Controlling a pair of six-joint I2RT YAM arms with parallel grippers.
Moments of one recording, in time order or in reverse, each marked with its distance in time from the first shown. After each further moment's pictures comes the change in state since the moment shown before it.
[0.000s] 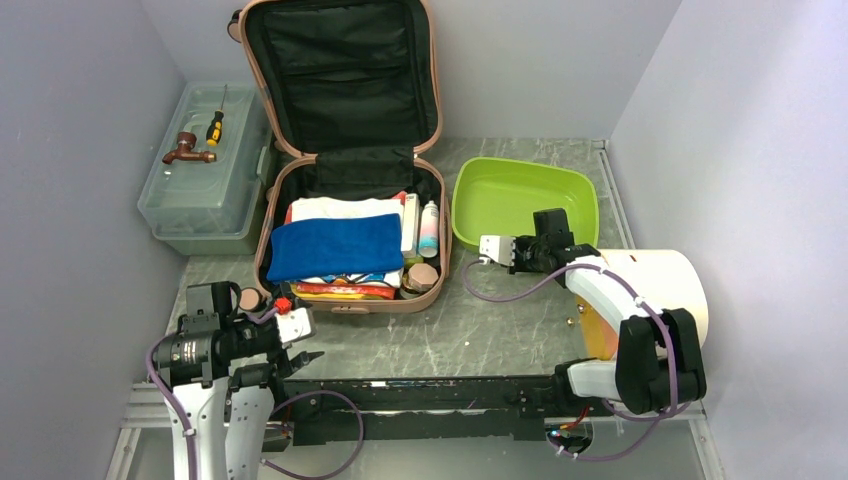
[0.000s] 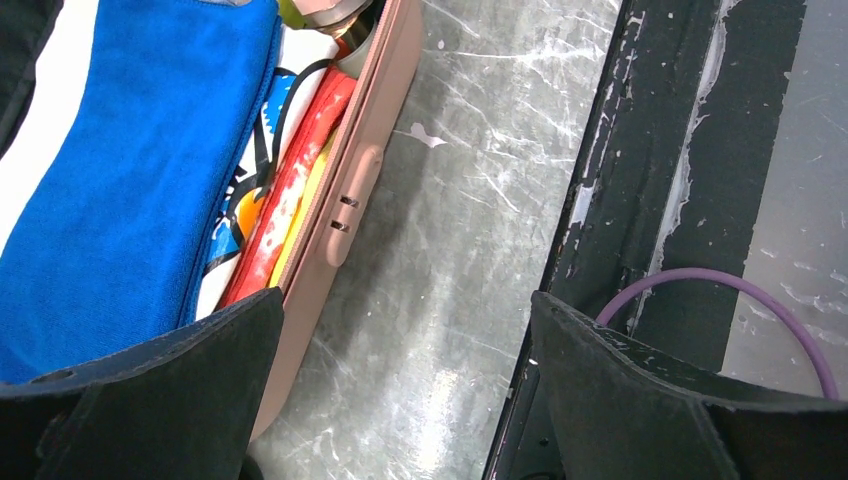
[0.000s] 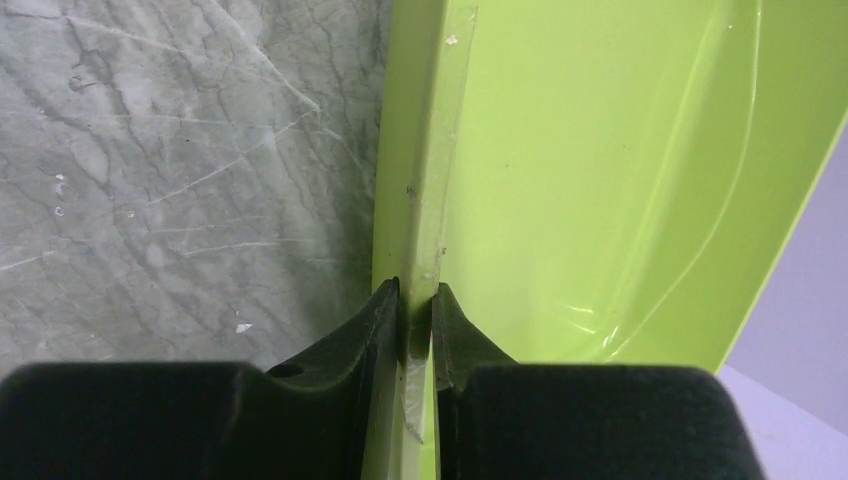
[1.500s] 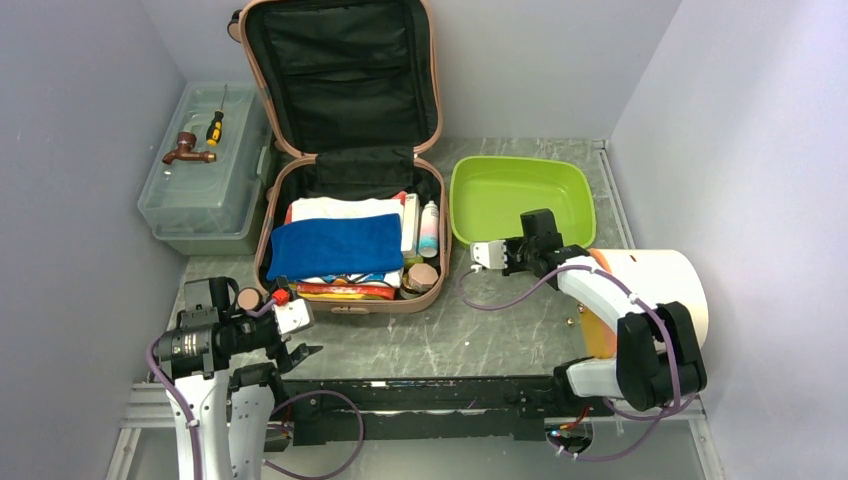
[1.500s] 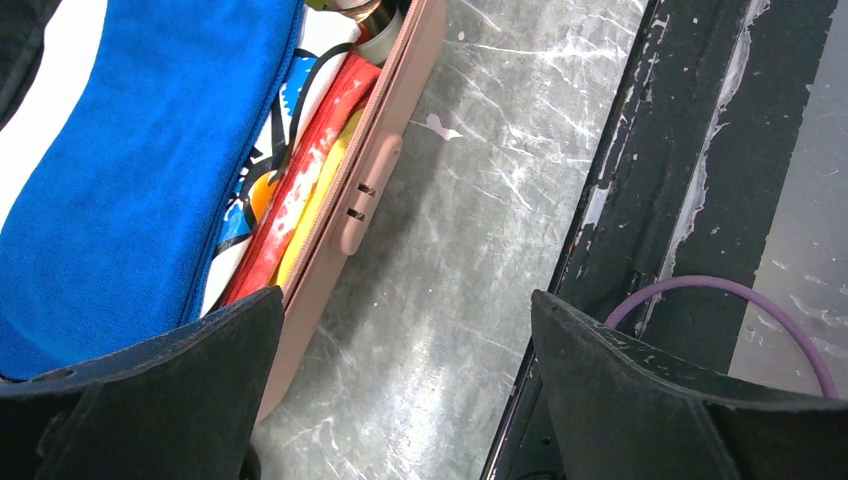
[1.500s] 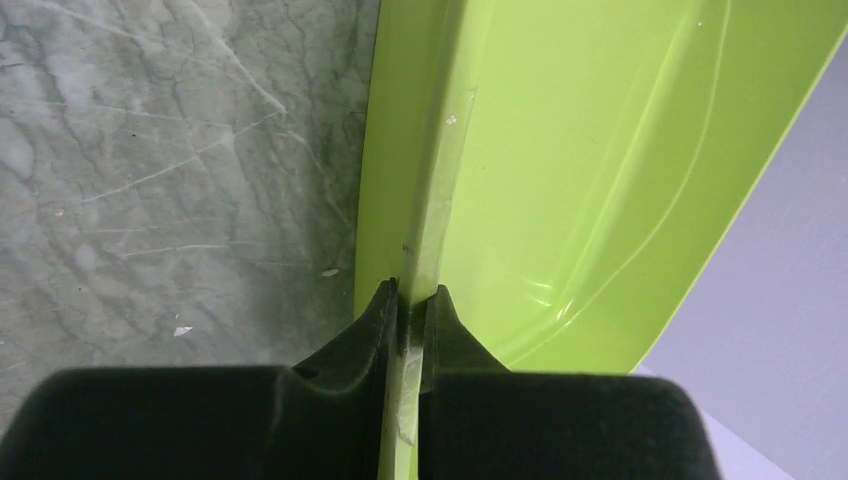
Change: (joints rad) left arm 0.049 0.034 0.000 0.010 0.000 -0.006; right arm 0.085 0.024 -0.011 0.070 0.129 -0.110
